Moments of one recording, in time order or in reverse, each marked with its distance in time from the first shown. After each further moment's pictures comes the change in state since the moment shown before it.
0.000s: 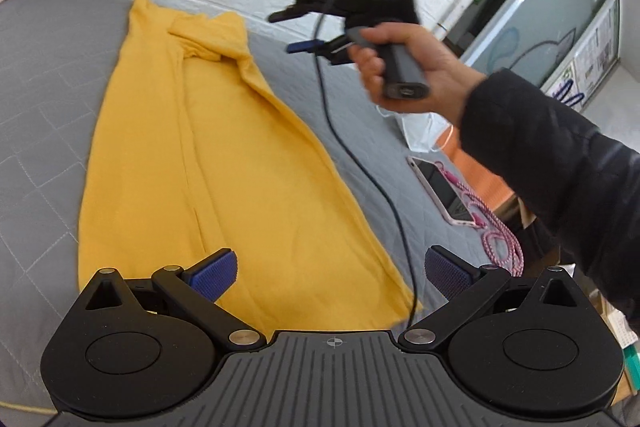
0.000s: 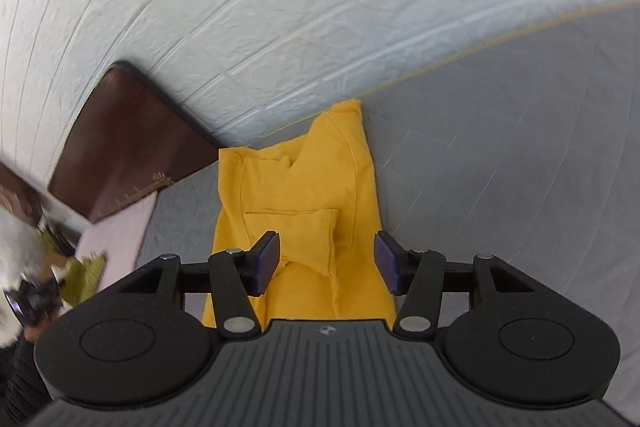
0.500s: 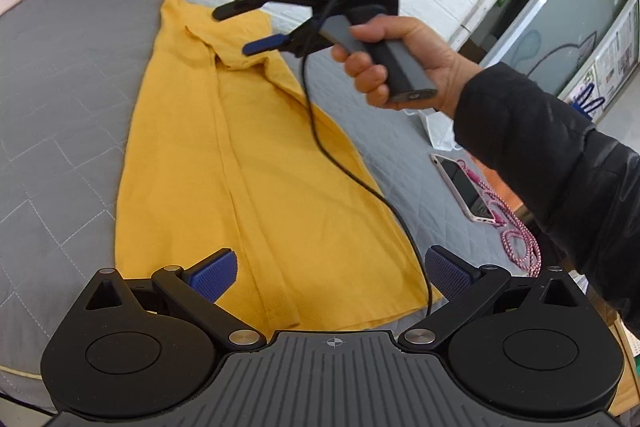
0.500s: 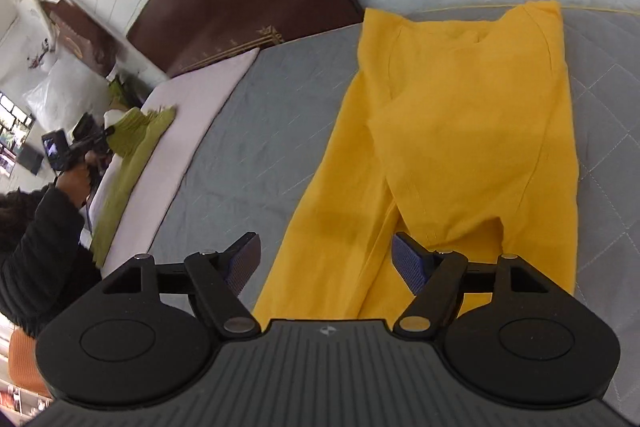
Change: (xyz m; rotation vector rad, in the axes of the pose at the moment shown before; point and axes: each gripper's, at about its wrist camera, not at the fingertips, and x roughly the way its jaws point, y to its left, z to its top) left arm -0.006 0.014 -0.002 -0.031 0.001 0.059; right arm 0.041 0.076 -0.039 -0.321 0.303 0.214
